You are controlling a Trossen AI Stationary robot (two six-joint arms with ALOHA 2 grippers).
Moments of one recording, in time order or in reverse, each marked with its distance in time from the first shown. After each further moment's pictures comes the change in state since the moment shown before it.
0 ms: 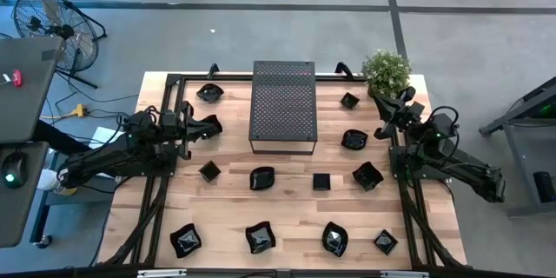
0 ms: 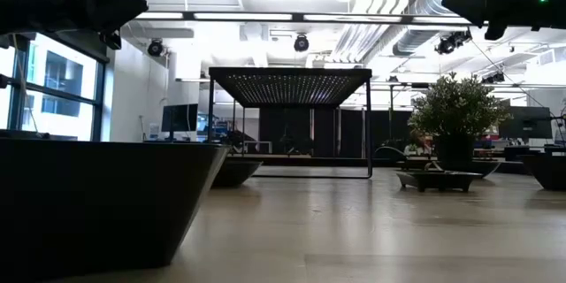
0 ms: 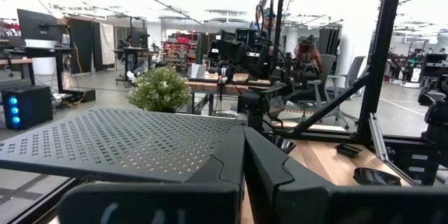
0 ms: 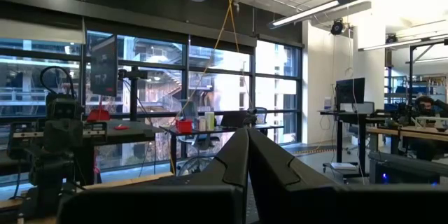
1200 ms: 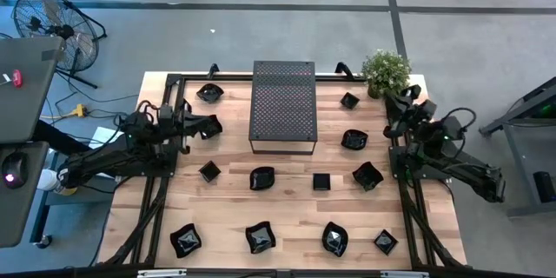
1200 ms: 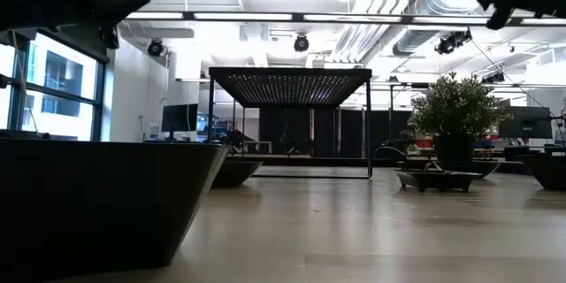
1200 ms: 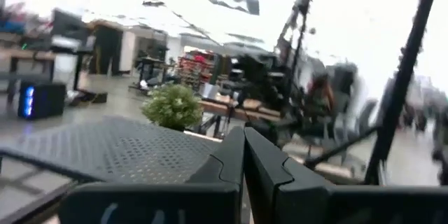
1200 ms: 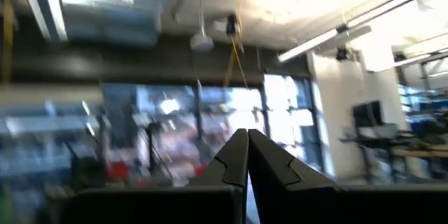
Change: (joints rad) left arm 0.000 0.000 0.000 0.084 -0.132 -0.192; right arm 0.000 0.000 0.000 0.209 -0.016 0.176
